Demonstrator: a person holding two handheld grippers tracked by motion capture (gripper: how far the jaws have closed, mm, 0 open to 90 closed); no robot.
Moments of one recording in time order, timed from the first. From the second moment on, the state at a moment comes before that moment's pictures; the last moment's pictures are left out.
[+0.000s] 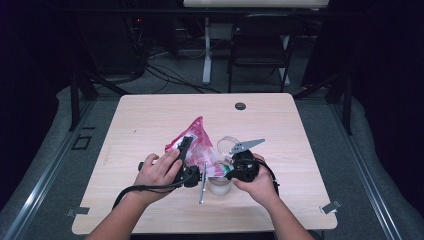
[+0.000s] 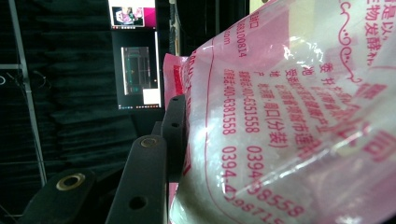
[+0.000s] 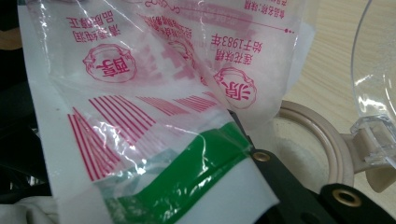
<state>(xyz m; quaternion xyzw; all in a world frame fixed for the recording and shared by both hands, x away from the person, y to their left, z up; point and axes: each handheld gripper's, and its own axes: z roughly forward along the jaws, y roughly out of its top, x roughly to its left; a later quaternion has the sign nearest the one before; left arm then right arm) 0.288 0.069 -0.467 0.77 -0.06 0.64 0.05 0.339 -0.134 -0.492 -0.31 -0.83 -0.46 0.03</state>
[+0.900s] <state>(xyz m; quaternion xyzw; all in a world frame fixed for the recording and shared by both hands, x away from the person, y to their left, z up) 0.288 0.064 -0.462 0.77 -0.08 0.63 0.03 0.339 -0.135 -0.493 -0.31 -0.84 -0.45 0.03</state>
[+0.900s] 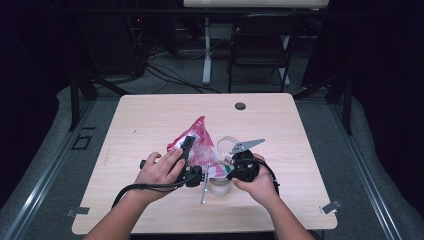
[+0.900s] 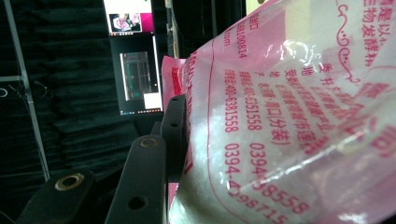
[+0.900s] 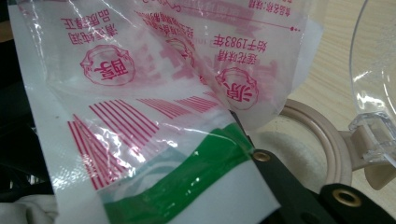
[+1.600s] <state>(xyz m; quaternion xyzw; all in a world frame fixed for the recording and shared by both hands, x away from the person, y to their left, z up) 0.290 0.063 -0.459 0.78 -0.11 0.61 0.00 0.336 -0.134 -0.493 -0.31 -0.84 -0.44 0.03</state>
